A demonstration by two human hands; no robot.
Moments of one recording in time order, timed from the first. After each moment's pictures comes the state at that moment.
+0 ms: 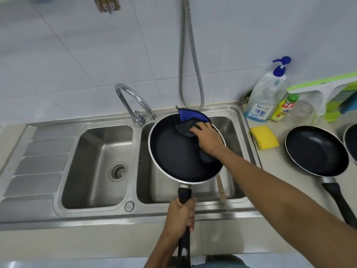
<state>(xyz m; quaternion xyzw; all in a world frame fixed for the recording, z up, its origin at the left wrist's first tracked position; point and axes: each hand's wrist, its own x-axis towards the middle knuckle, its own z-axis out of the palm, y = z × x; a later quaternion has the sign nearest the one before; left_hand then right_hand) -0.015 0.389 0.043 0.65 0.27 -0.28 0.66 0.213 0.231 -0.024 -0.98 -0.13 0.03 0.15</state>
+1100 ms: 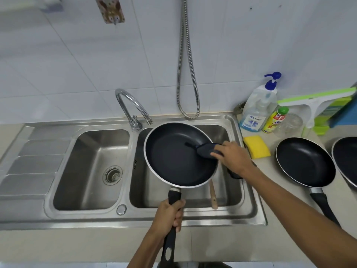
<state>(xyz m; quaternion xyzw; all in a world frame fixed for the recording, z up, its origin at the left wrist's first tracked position) -0.008 0.398 0.046 0.62 0.25 -0.29 0.68 0.149 0.140 0.019 -0.99 -0.11 0.04 0.07</state>
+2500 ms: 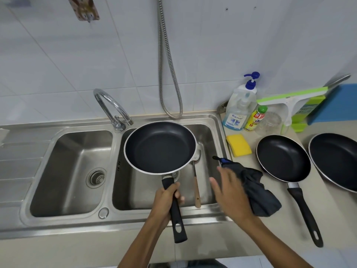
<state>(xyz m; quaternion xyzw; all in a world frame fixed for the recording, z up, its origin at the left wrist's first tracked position) 0.028 0.341 0.027 0.57 0.31 -0.22 0.73 0.016 0.133 0.024 -0.96 0.10 0.08 0.24</state>
